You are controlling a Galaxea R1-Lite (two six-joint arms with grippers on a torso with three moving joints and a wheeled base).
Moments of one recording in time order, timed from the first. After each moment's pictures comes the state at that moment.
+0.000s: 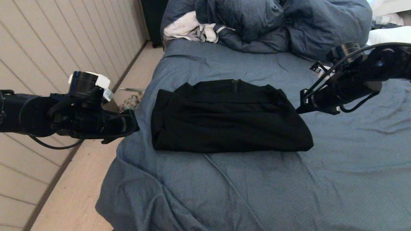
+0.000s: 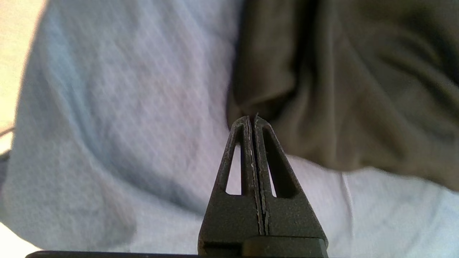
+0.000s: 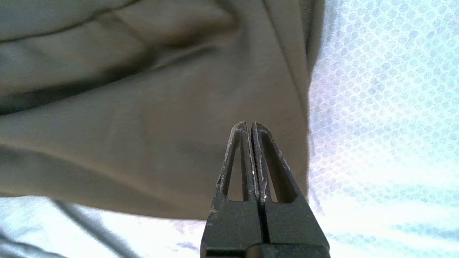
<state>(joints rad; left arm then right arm) -0.27 1.77 -1.19 0.06 -0.10 -0.58 -0.01 2.00 -1.95 0.73 0.16 0.21</state>
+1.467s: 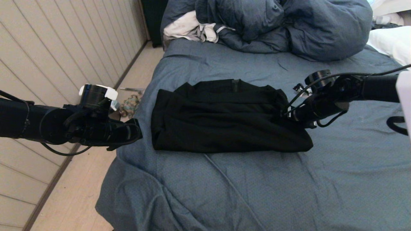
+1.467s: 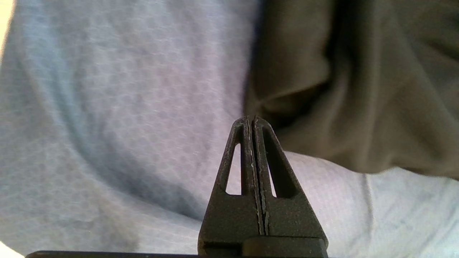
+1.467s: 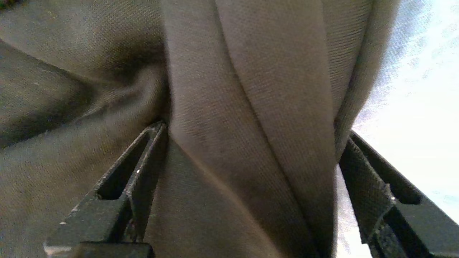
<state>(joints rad) -0.28 1.83 -1.15 -0.01 -0.12 -0.57 -0.02 2.19 -1.92 0.58 0.25 0.24</state>
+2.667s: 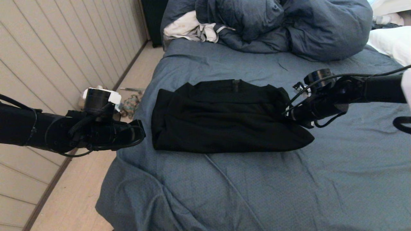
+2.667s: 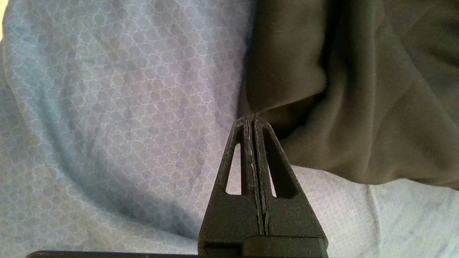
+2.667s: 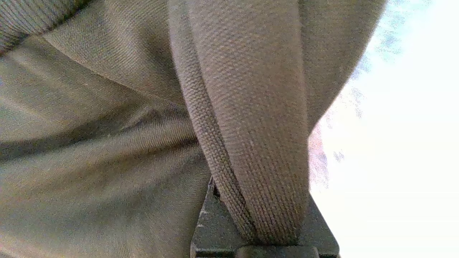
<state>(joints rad) -0.30 1.84 -1.08 -0.14 -0.08 -0.56 0.00 2.12 -1.81 0.48 0.25 0.30</state>
